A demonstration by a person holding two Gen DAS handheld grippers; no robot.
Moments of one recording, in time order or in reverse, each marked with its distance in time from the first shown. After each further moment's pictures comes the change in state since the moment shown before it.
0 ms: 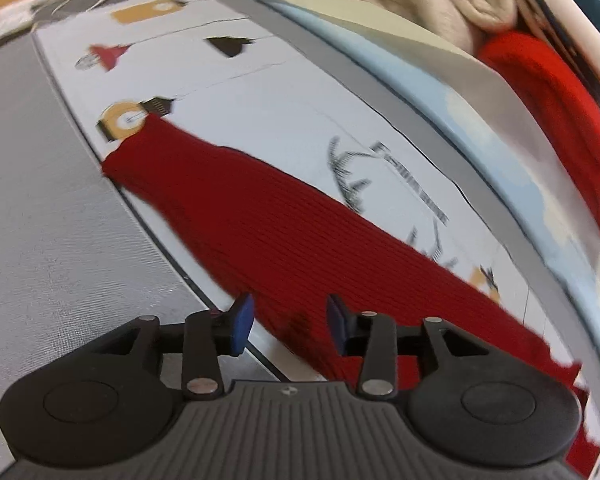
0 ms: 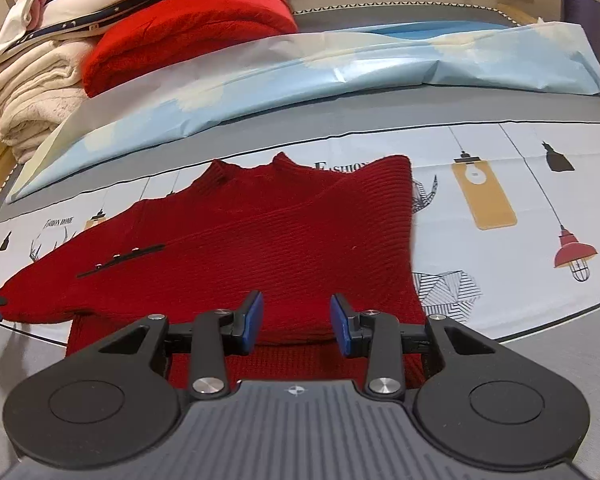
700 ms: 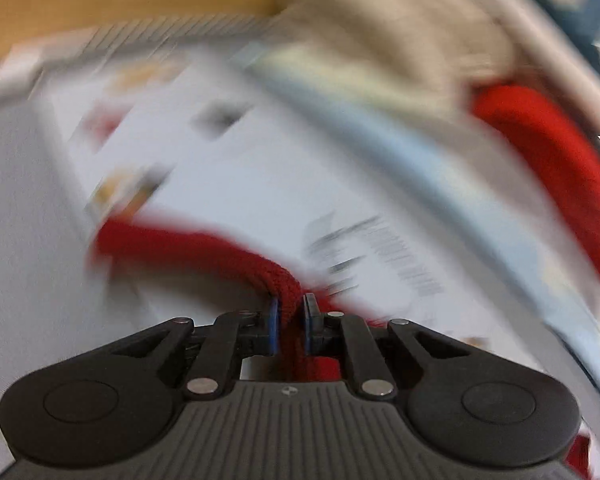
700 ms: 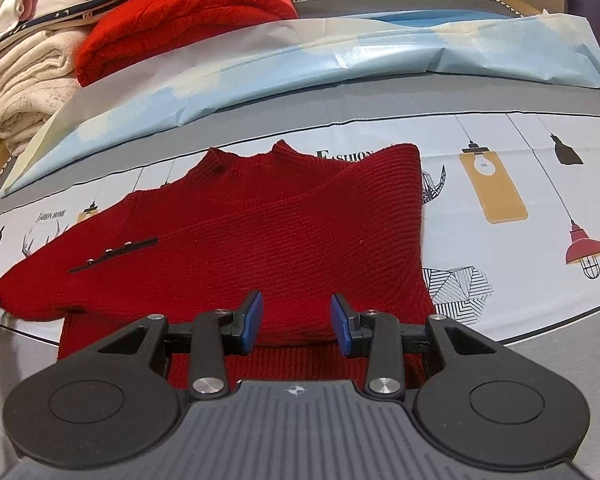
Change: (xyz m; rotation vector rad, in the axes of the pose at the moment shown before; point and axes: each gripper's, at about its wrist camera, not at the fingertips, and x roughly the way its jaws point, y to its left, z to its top) left arm -0.039 -0.050 0.014 0.098 -0.259 -0.029; right arm 0.019 0.005 0.003 0.002 0.029 -0.011
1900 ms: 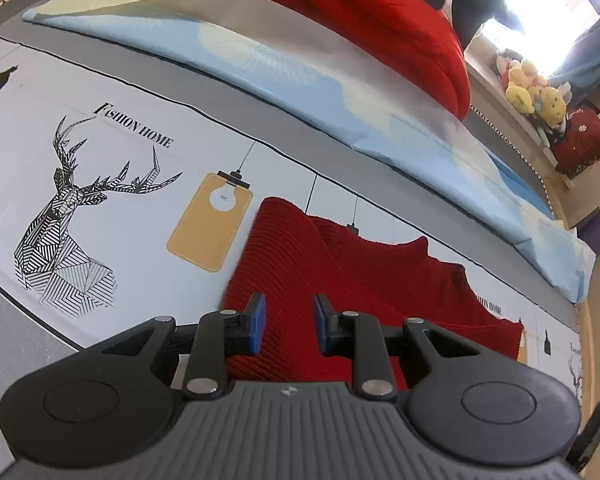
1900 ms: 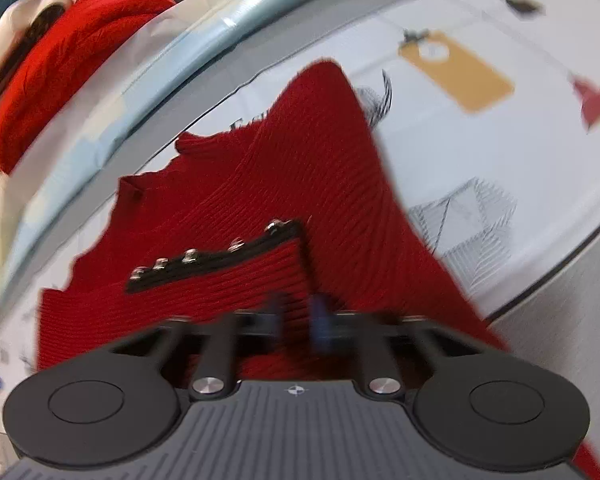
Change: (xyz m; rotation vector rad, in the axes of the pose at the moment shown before) left arm -0.046 -0.157 -0.065 0.244 0.364 -0.299; right arm 0.077 -0.054 -0.007 0.391 0.050 -0.002
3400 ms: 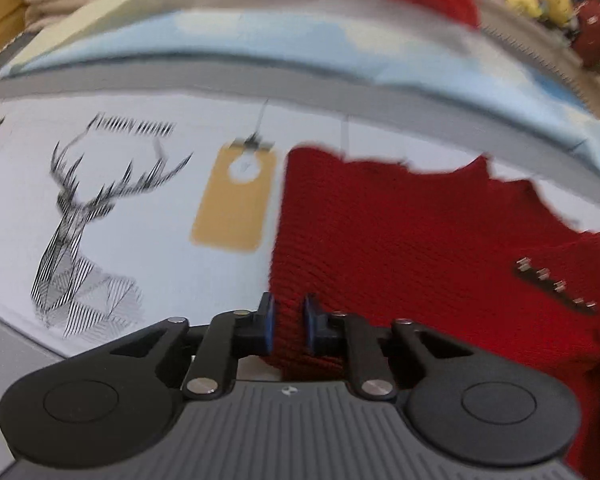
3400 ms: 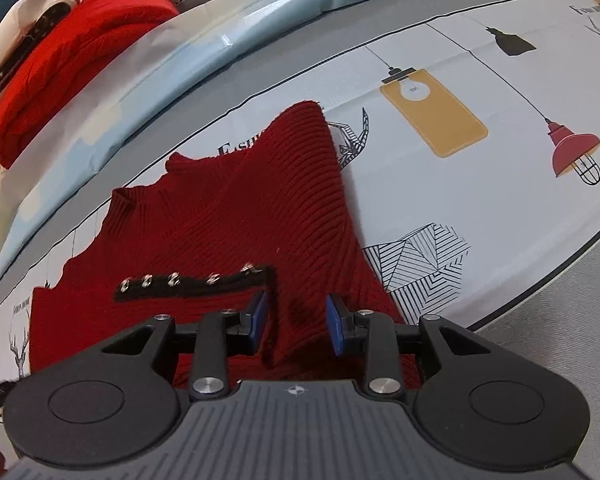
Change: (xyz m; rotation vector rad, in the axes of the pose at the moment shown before) left arm 0.052 -0.001 -0.029 0.275 0.040 0.172; right arm -0.025 -0.010 0.018 -0.039 0.007 -0.025
